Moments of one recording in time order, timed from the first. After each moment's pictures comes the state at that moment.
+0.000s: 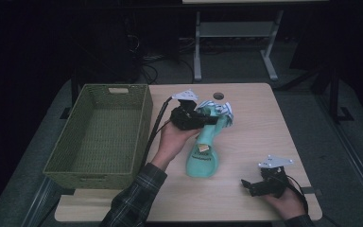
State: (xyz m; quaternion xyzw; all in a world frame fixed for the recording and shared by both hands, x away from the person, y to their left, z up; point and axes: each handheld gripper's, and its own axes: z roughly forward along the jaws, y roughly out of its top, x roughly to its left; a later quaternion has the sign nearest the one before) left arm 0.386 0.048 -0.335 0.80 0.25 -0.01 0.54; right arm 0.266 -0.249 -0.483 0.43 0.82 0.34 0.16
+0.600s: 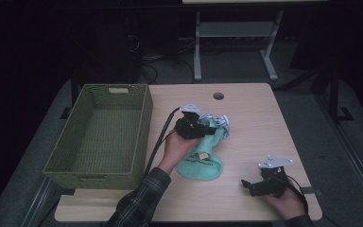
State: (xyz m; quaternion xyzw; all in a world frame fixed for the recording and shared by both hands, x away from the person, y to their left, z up) left arm 0.400 0.042 -0.395 0.82 0.29 -0.01 0.50; right arm 0.266 -0.249 -0.483 0.43 0.82 0.34 0.16
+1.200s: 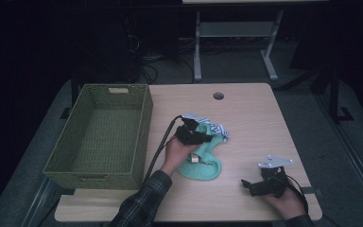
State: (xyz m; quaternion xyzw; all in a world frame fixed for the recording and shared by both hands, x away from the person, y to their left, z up) left arm 0.409 0.042 -0.438 0.83 0.32 -0.02 0.46; right arm 0.266 -0.249 -0.483 0.43 0.82 0.34 0.16
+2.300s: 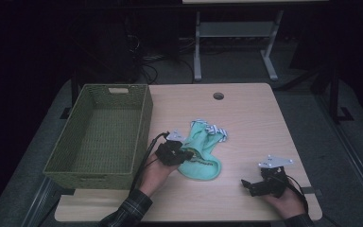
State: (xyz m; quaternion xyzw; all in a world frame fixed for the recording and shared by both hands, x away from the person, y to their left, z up) left arm 0.334 0.093 -0.430 0.87 0.31 0.03 0.39; right arm 0.266 -0.249 -0.483 0.43 0.82 0.34 0.16
